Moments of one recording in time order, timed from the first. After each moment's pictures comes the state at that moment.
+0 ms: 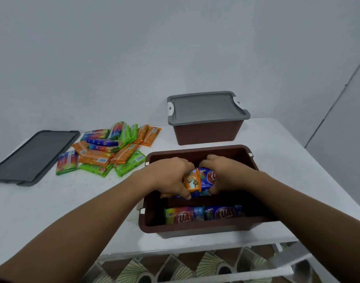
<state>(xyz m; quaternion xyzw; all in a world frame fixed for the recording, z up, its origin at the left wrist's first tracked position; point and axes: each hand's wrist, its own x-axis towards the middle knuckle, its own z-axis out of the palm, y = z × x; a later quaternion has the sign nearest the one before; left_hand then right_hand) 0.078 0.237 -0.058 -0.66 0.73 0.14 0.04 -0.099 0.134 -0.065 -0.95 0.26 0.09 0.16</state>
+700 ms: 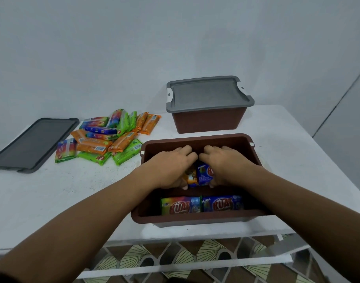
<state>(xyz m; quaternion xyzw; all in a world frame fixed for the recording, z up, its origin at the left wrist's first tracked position) 0.063 0.234 -0.080 -0.66 0.75 0.04 0.09 -0.098 0.134 -0.081 -0.97 0.21 0.11 -0.02</state>
